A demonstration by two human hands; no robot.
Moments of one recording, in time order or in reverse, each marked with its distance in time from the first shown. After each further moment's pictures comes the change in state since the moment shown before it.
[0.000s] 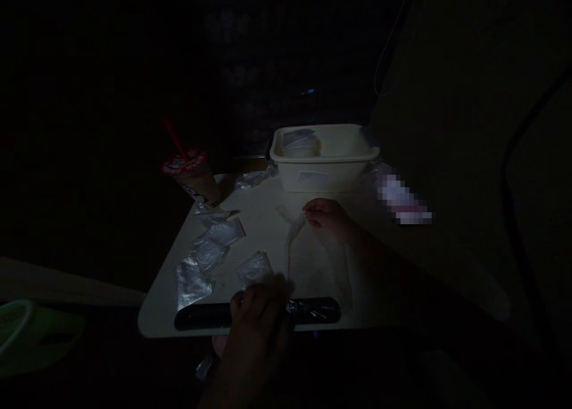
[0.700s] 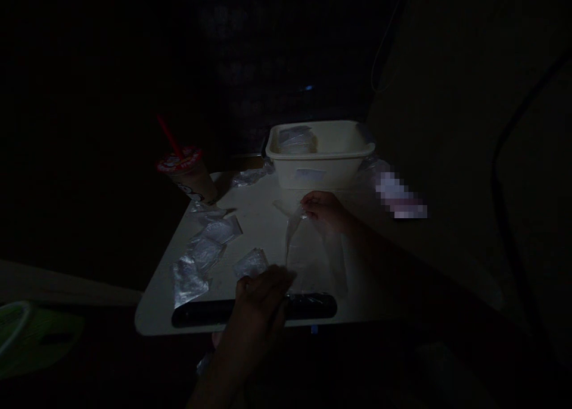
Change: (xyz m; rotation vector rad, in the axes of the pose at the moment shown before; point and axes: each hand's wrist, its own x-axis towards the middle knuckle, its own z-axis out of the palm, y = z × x) left_hand 0.015 -0.006 0.003 0.004 -0.073 0.102; right_hand 0.010 -0.001 -0.005 0.022 0.018 0.019
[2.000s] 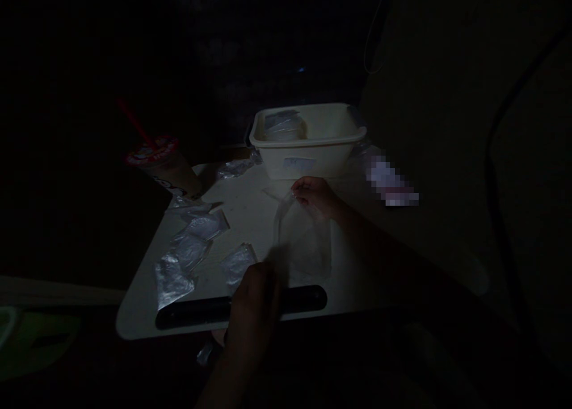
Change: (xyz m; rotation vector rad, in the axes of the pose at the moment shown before) left_hand 0.012 0.015 0.017 -0.102 0.342 -0.263; right_hand 0.011 0.002 -0.006 0.020 0.054 -0.033
